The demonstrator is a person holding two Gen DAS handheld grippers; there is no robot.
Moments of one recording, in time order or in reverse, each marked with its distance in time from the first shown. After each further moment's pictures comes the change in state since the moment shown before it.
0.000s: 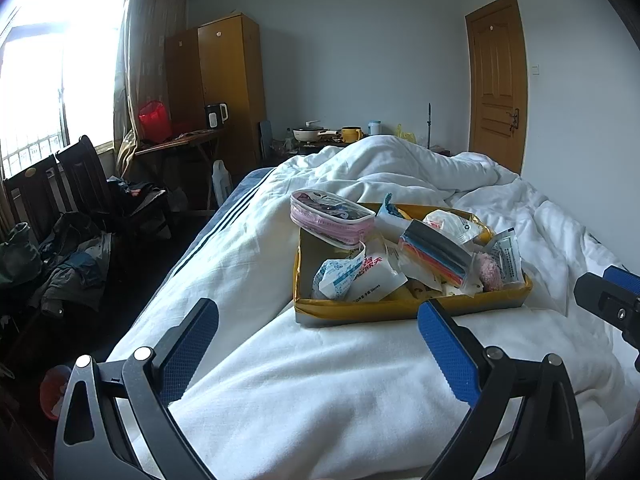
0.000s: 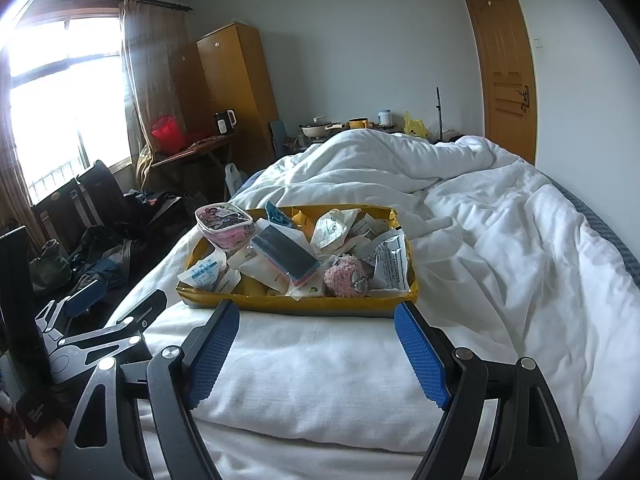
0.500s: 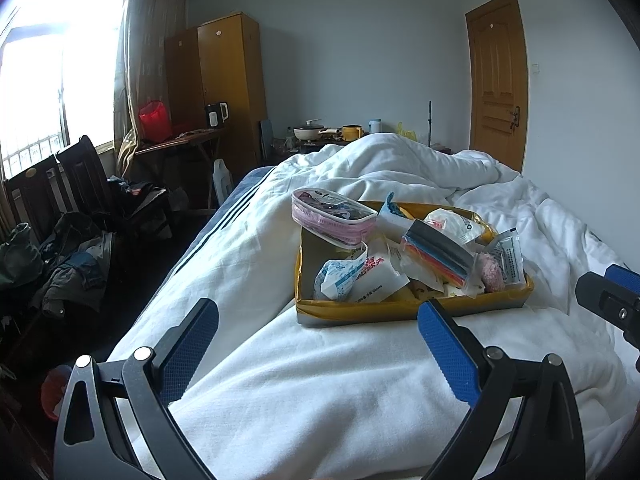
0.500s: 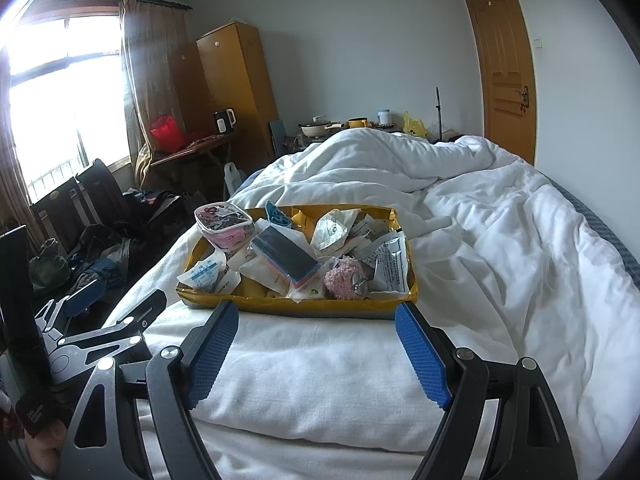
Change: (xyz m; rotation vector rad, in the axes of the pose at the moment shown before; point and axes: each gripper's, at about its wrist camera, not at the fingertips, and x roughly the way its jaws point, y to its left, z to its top) left arm 0.000 0.000 0.000 -0.002 0.006 0.004; right arm 0.001 0.001 0.000 -0.003 0.000 -0.004
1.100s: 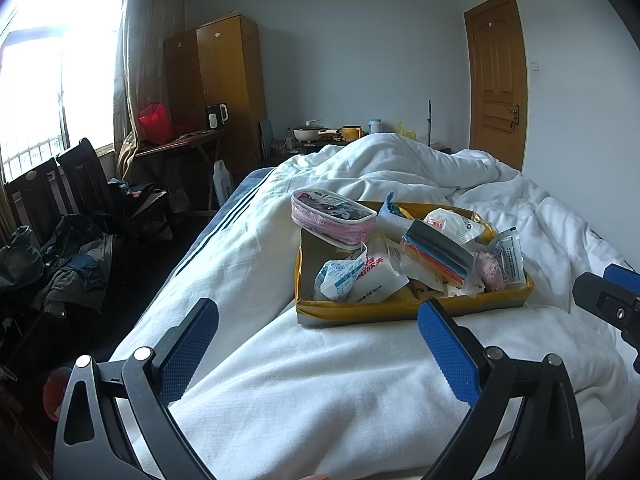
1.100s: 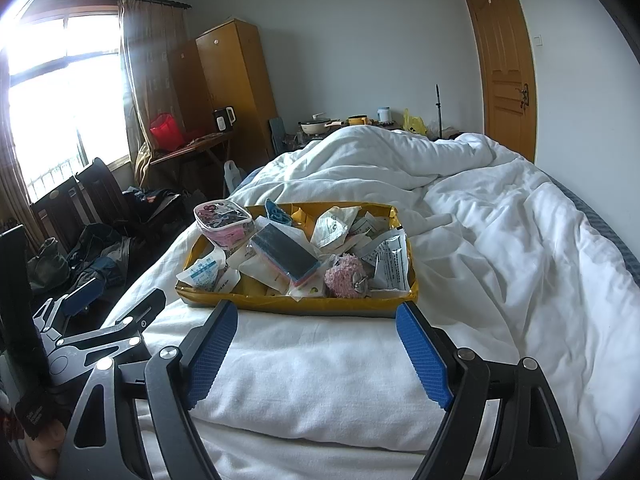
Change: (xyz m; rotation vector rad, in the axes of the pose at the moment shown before) left arm 0.001 0.002 0.001 0.010 -0.005 0.002; right arm 0.001 0.000 0.000 0.001 0.005 0.001
